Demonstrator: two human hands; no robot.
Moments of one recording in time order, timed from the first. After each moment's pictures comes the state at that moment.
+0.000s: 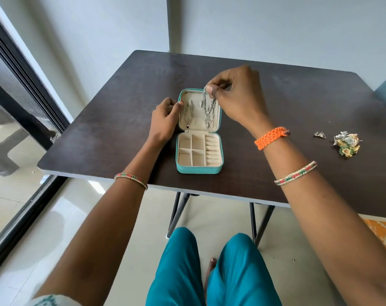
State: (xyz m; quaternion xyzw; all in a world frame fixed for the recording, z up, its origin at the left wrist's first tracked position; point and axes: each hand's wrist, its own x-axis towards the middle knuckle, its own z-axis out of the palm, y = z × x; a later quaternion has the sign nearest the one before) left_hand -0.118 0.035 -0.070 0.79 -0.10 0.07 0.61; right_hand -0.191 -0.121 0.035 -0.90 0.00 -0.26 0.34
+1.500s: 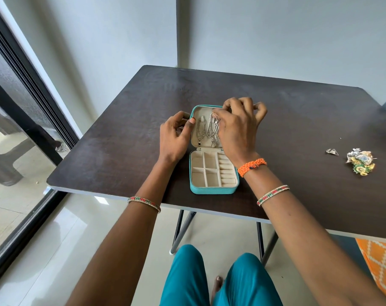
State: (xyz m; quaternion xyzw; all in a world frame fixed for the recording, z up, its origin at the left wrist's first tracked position) left_hand -0.126 0.036 -0.068 0.74 -0.20 0.18 0.61; right_hand -0.166 -0.108 -0.031 -0.88 0.01 -0.48 0.04
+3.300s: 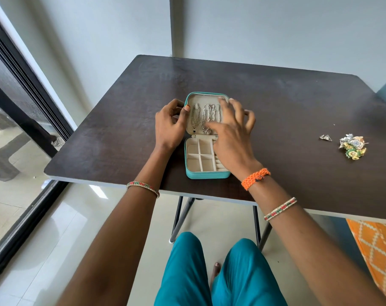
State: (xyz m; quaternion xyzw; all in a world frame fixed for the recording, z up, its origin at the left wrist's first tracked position) left_hand -0.122 0.036 -0.072 0.76 -0.17 0.19 0.60; right_hand -0.215 -0.098 -0.038 -0.97 0.00 -0.24 0.05
